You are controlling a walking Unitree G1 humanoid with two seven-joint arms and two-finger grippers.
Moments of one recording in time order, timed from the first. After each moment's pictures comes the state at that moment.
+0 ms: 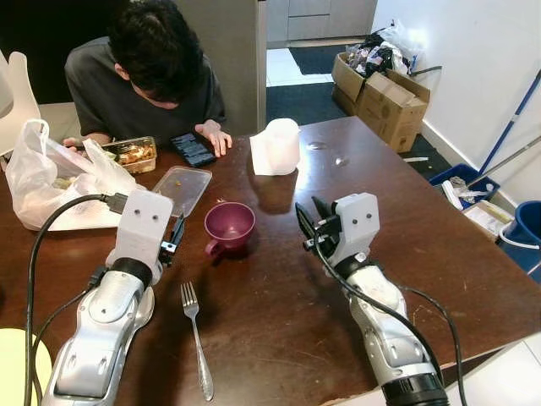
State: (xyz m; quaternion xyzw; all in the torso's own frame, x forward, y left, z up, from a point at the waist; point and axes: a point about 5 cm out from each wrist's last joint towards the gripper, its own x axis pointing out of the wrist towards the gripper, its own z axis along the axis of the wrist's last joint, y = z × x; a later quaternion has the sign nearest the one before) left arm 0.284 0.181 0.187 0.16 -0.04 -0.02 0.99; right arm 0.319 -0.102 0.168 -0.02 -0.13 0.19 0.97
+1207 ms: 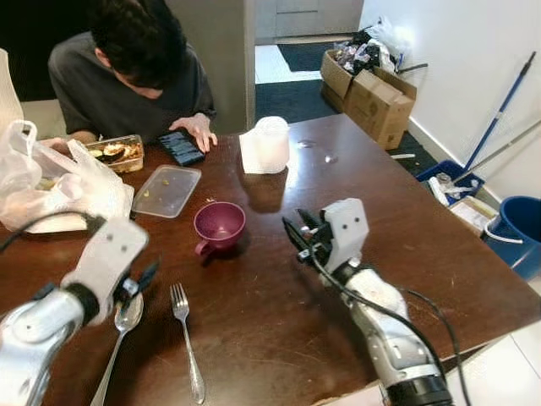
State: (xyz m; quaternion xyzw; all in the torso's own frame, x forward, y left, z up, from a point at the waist) left arm 0.245 0.235 0.169 0.26 0.12 -0.18 0.94; right arm 0.317 -0.102 0.158 -0.03 -0.09 0.26 0.96
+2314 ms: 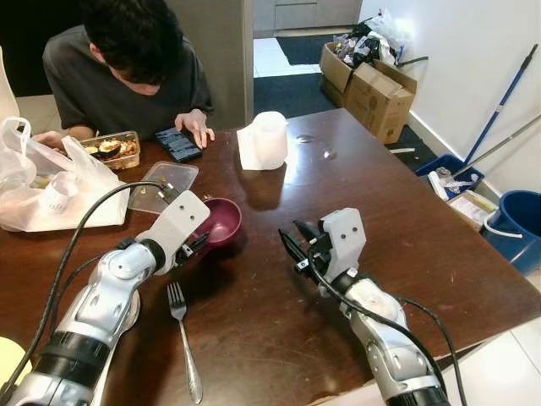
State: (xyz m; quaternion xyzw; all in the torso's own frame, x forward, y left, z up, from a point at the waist) left arm 0.342 0.178 0.153 0.26 0.09 -0.23 0.93; right arm 0.308 -0.094 0.149 -0.01 -0.07 0.27 0.96
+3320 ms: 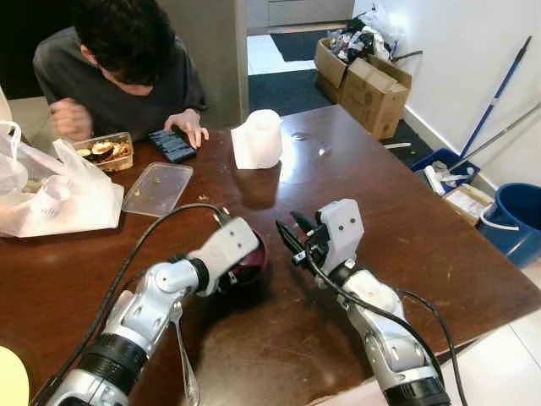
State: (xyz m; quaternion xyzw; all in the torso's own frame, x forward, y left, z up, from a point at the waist) left arm 0.322 0.115 0.131 0.29 0.07 -0.42 0.86; right arm 0.310 -0.096 0.158 -0.03 -0.08 0.28 0.96
